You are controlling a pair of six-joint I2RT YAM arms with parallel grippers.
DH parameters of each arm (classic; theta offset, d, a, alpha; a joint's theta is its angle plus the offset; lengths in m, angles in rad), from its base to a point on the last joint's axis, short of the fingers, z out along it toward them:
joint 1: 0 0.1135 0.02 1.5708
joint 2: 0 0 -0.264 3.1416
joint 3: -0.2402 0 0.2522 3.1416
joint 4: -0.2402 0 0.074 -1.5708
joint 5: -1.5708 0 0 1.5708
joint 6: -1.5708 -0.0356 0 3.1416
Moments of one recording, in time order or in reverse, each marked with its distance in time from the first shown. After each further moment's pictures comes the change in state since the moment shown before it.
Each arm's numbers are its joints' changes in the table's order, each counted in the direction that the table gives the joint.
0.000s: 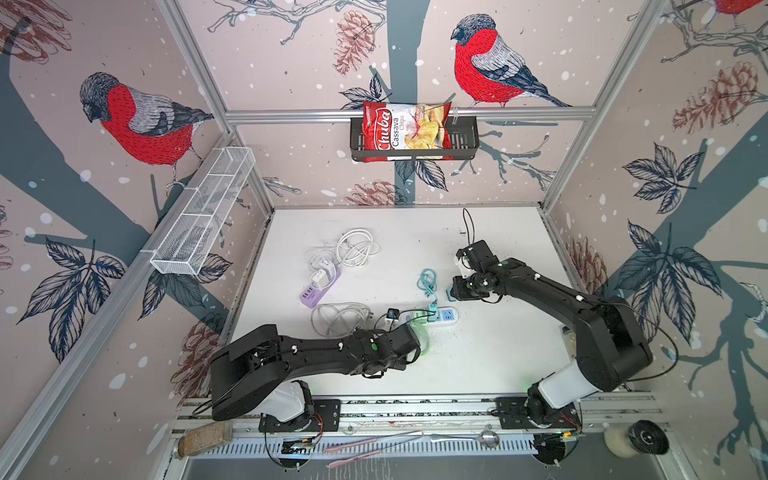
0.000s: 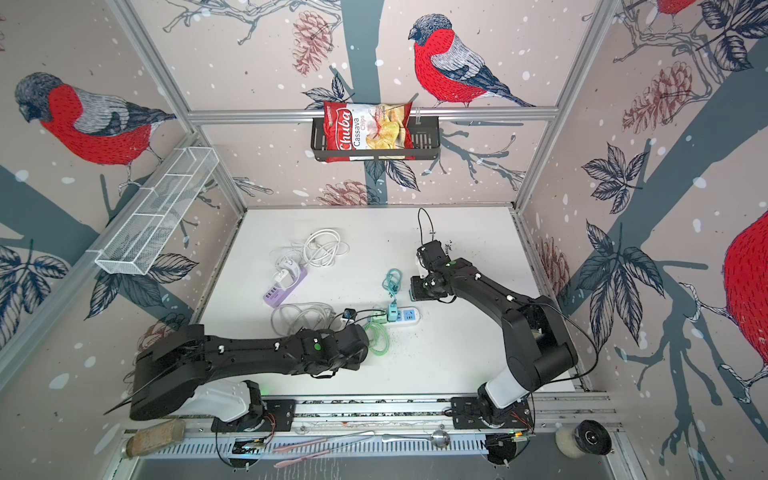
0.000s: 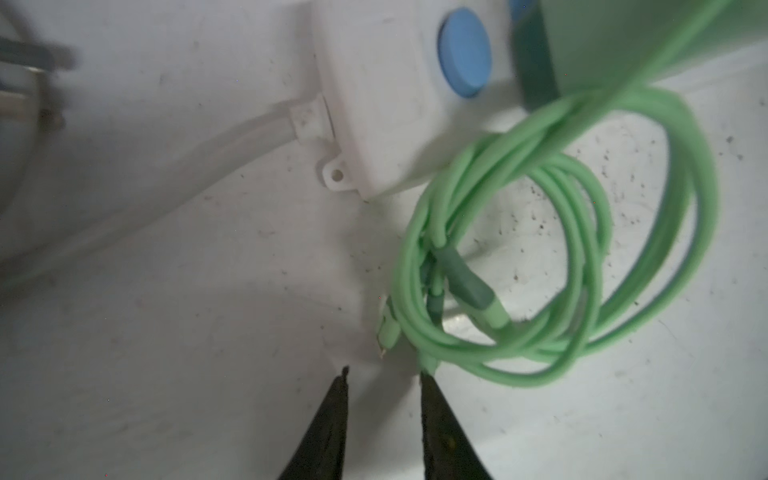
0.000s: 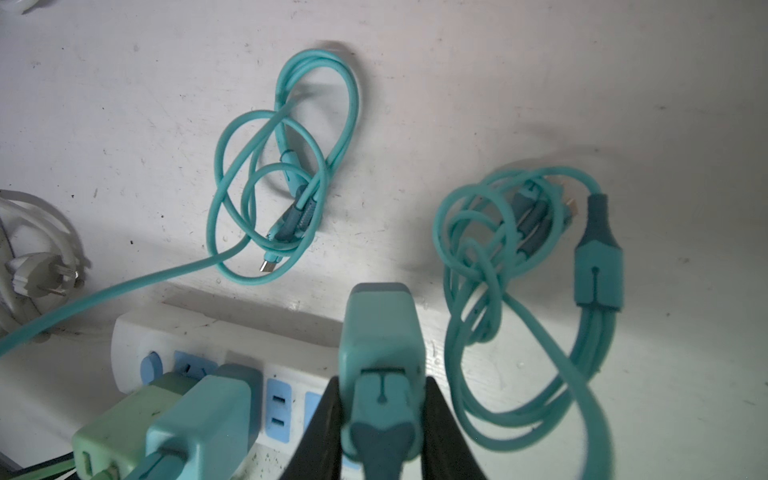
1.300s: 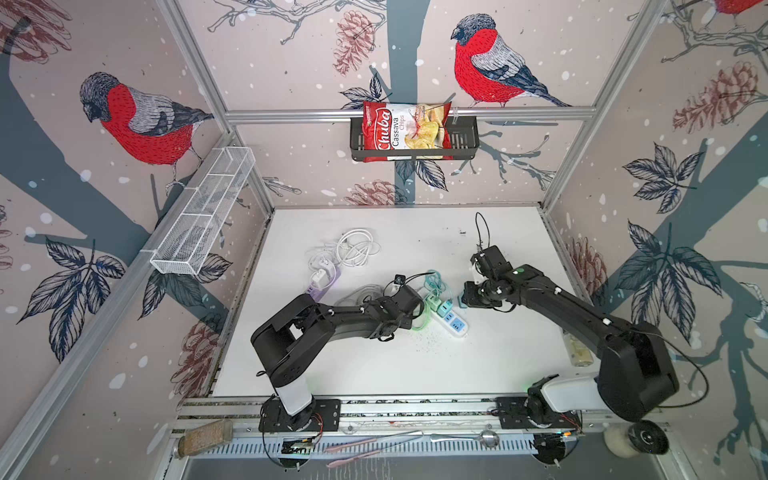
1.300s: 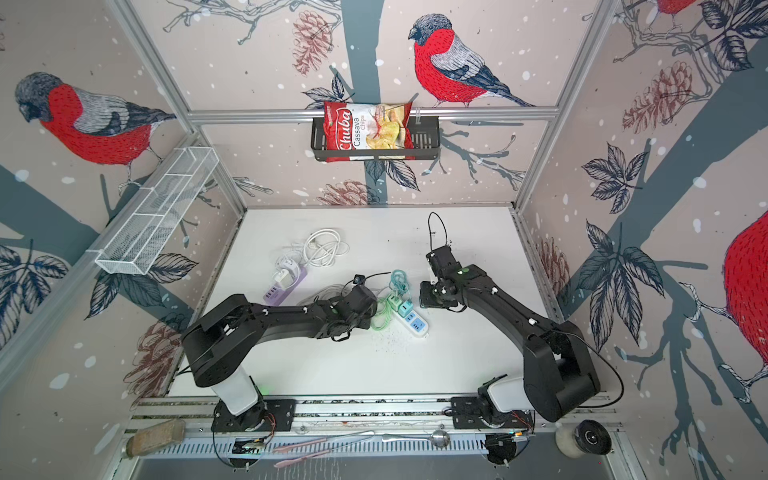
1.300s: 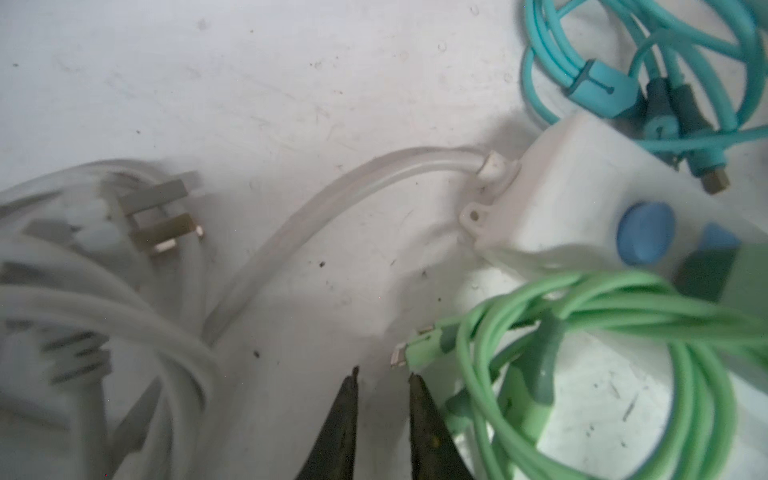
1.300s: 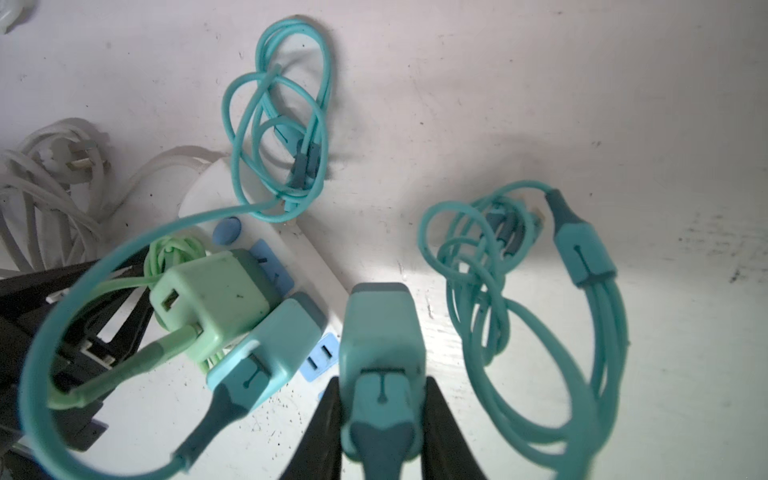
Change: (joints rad) left arm 0.255 -0.254 -0.180 0.213 0.041 -0.316; right arm -0.006 0.165 0.055 -0.130 -0.056 -0.119
